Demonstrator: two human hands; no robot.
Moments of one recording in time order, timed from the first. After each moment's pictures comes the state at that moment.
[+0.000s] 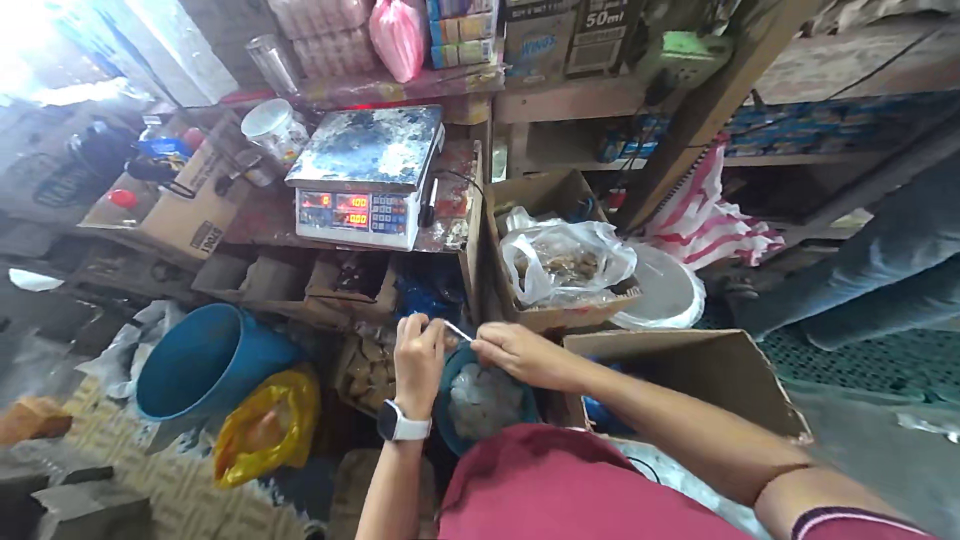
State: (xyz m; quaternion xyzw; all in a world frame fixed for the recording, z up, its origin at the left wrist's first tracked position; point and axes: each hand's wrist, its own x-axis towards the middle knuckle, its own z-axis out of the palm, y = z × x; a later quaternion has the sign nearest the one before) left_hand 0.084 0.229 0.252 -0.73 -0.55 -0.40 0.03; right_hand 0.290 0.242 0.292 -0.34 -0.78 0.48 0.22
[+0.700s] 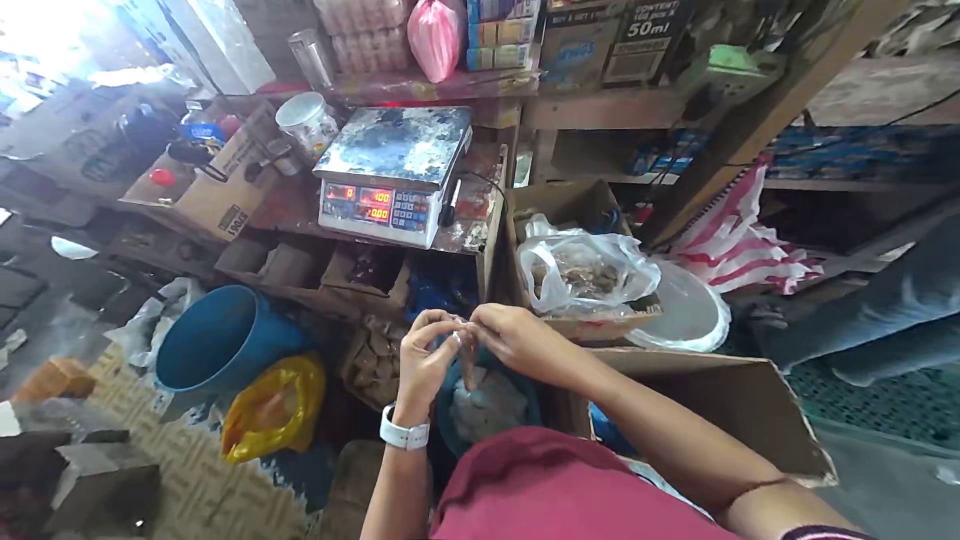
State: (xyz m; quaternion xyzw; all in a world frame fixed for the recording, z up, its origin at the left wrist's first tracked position) left_hand 0.080 0.215 0.273 -0.58 -0.42 -0.59 -0.39; right_hand 0.270 0.256 0.318 -0.32 -0.85 0.32 0.26
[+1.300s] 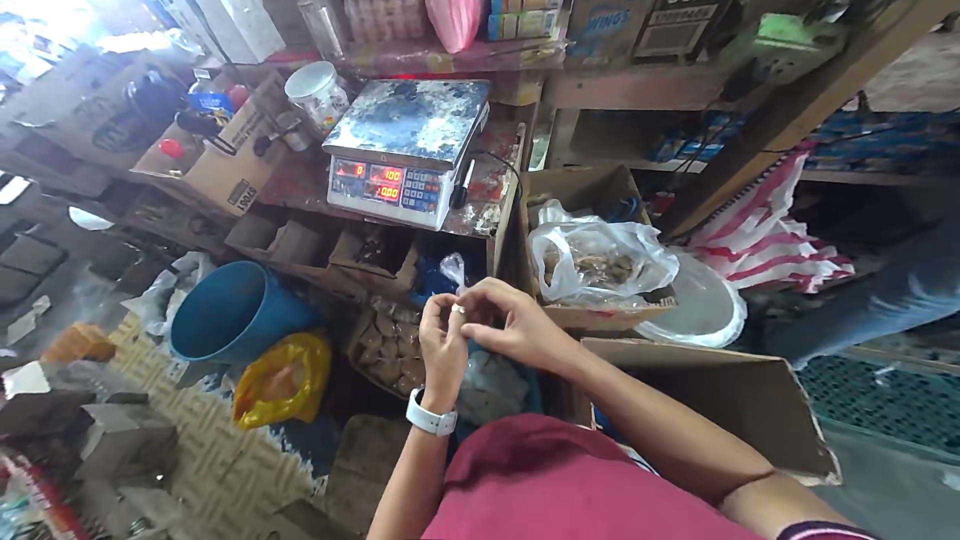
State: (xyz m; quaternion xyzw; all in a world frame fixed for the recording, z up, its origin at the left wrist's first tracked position) left_hand 0.116 0.209 0.279 -0.45 -0.50 -0.64 -0.37; right_hand 0.253 0.249 0.309 -0.28 -0.71 0.52 0.39
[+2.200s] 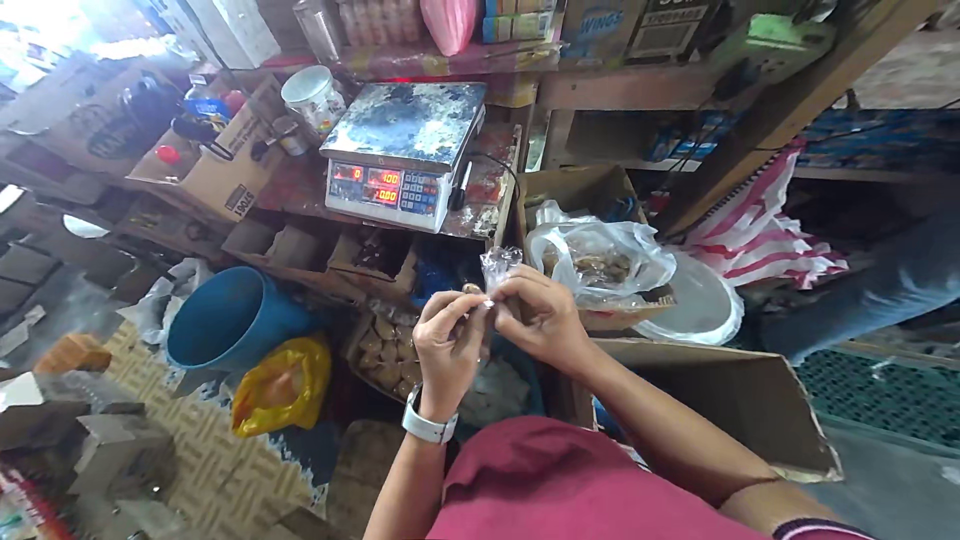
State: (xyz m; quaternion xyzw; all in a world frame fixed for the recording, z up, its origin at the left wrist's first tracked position) left_hand 0.113 0.211 0.307 -0.62 -0.40 -0.65 -0.17; right_hand 0.262 0.256 0.312 -0.24 -0.75 0.24 0.56
